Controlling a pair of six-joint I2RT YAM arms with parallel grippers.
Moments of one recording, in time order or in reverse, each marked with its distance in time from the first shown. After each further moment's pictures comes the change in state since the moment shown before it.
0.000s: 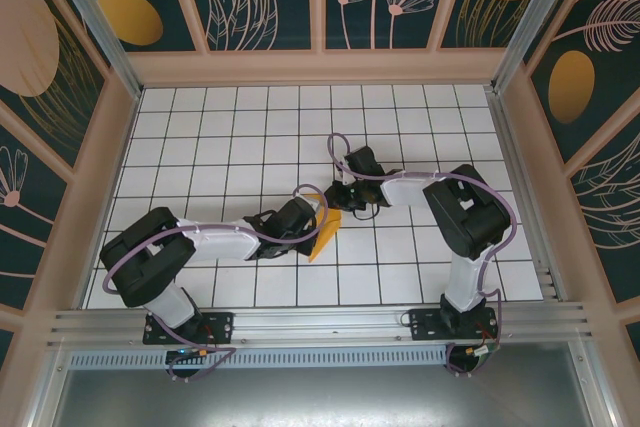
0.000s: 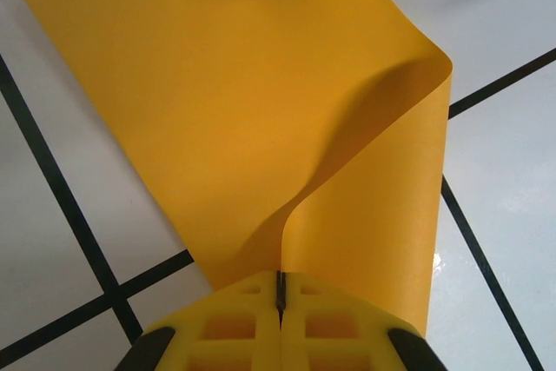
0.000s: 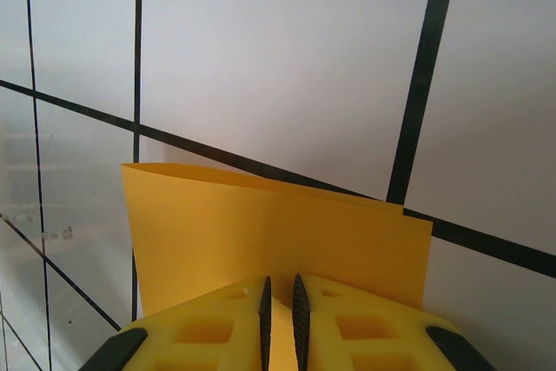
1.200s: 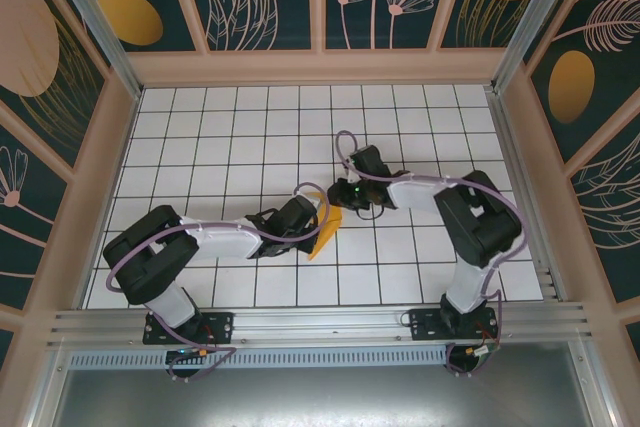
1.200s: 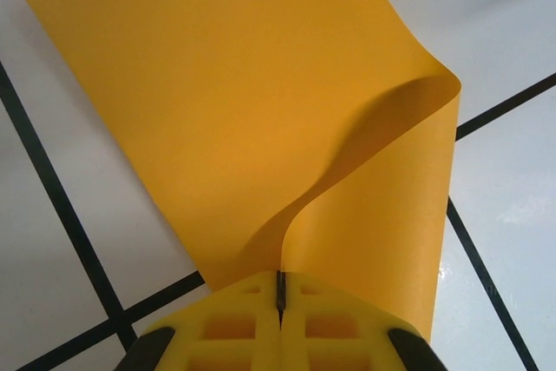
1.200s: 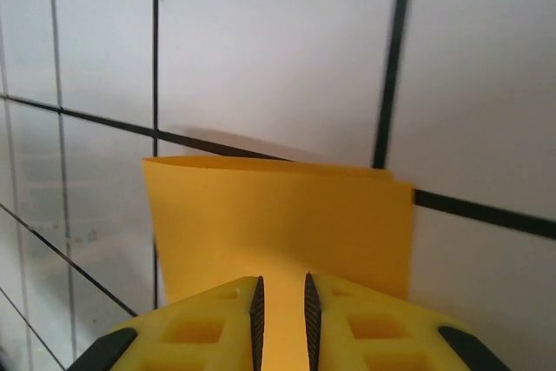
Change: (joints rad) left arm 0.001 0.021 0.018 0.007 -0.010 0.001; right arm -0.023 -0.112 -0.058 0.008 0.029 0.066
